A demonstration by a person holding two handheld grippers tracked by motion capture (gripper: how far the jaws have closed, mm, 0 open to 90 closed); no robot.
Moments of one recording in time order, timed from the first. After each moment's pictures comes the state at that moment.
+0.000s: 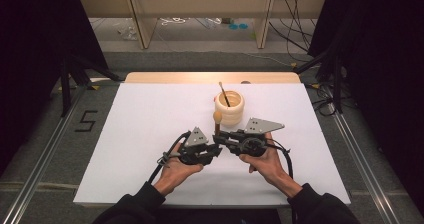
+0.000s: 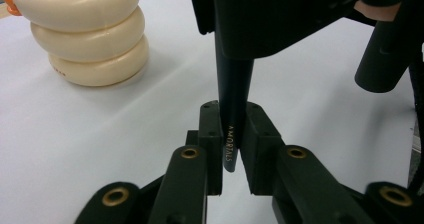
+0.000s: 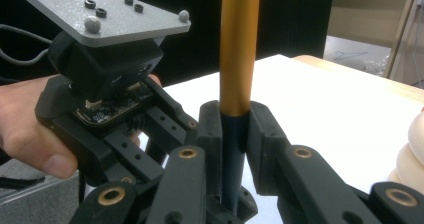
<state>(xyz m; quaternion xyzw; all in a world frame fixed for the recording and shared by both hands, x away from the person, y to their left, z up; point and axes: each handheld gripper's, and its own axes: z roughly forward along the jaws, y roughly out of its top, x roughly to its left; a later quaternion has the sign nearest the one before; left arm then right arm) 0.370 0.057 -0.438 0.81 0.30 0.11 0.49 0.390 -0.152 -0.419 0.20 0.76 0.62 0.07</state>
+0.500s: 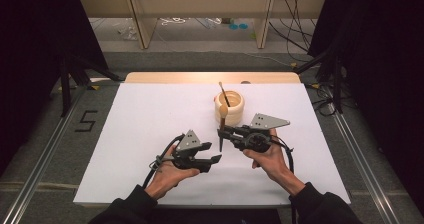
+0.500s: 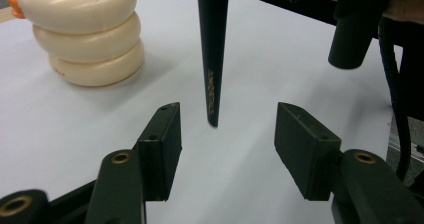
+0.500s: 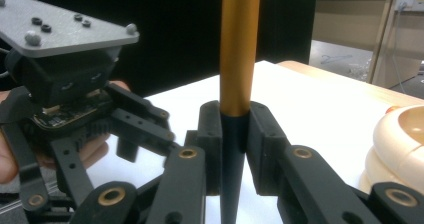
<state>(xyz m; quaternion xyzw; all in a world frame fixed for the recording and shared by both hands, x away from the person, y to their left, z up) 0.357 0.075 -0.435 0.81 0.29 0.11 0.50 0.398 -0.163 -0.412 0.22 0.75 0.62 0.09</state>
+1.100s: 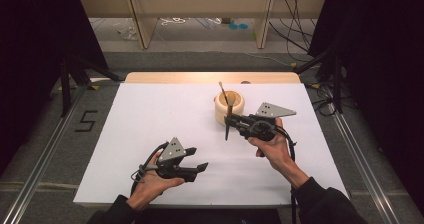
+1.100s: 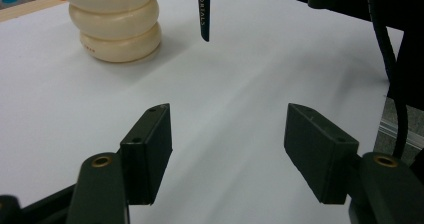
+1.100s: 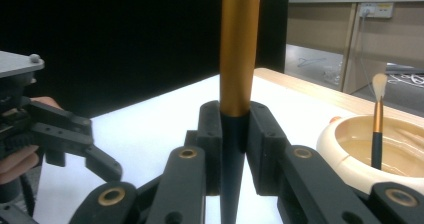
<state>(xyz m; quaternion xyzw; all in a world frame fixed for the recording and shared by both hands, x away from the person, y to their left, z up) 0.333 0.110 -0.438 0.81 0.30 0.12 0.49 0.421 -0.177 -0.401 0.25 0.74 0.61 0.12</state>
